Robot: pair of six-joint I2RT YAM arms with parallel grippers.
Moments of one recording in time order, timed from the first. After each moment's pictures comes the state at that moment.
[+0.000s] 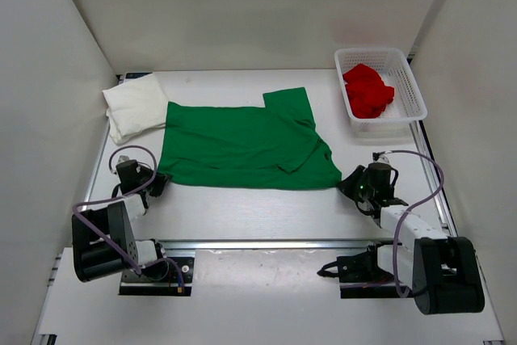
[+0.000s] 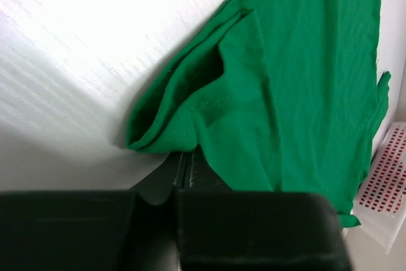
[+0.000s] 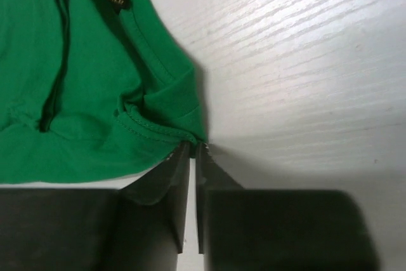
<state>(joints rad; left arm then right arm) 0.27 1.29 0.27 0.29 0.23 -0.89 0.04 1.04 0.22 0.13 -0.16 0.62</state>
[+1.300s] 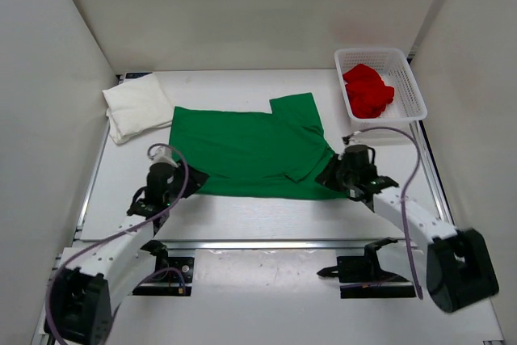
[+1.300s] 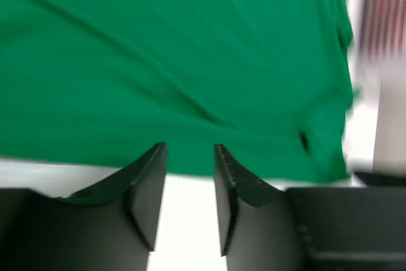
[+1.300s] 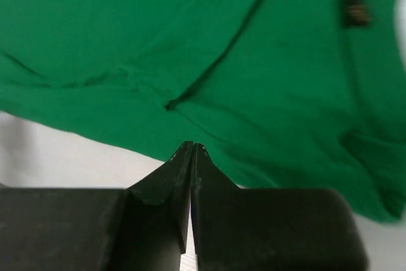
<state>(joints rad) -0.20 0.82 0.26 0.03 0.10 -0.82 0.29 1.02 0.47 -0.16 -0.18 0.61</state>
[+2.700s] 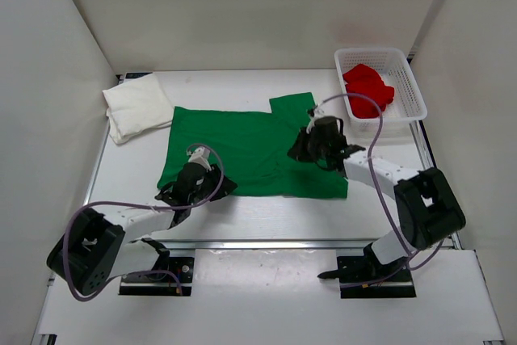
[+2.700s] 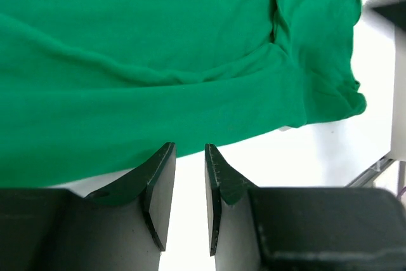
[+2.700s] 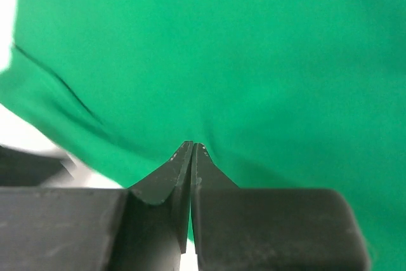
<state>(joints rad) -0.56 1.18 0.28 0.36 0.08 -0.81 0.45 1.56 0.91 0.05 -0.22 0.50</state>
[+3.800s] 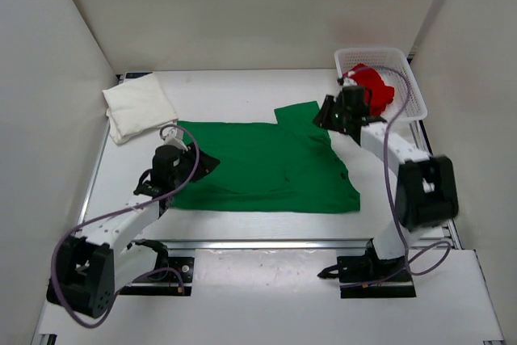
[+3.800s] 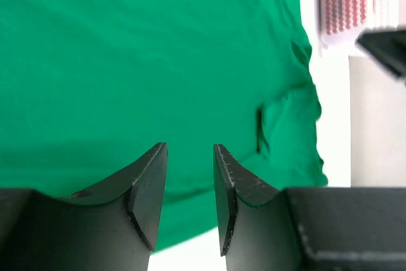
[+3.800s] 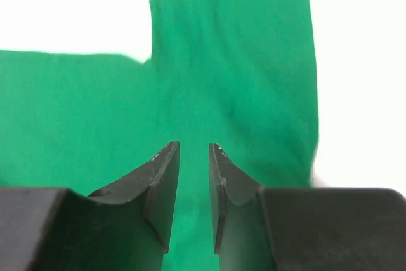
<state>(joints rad) -0.31 1.03 0.41 0.17 0.19 -0.77 0.21 1.57 1.05 -0.12 -0.20 0.41</state>
